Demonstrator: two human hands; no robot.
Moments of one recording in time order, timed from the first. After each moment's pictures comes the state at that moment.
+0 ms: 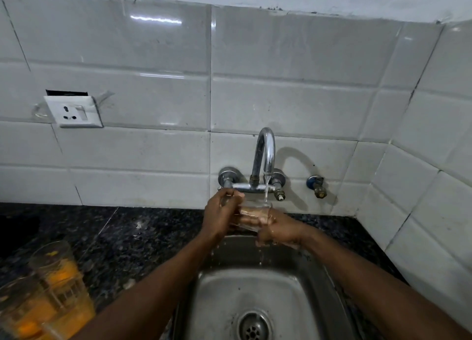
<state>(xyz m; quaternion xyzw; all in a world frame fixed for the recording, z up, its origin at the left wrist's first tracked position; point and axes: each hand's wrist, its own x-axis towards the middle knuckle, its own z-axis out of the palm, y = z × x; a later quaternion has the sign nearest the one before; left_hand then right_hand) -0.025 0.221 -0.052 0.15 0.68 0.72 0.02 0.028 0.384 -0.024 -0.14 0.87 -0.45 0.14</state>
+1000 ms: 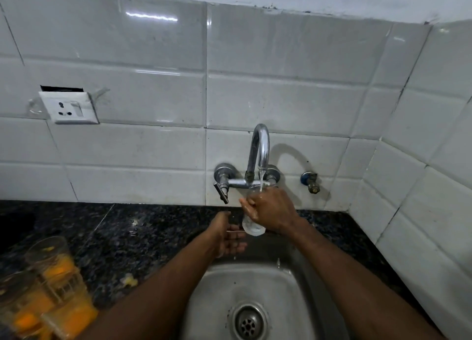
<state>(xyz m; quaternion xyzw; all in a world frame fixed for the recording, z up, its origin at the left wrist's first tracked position) -0.020 0.236 -0.082 -0.13 0.62 0.69 0.36 0.015 0.377 -0.025 -0.17 0.93 -0.01 -0.32</state>
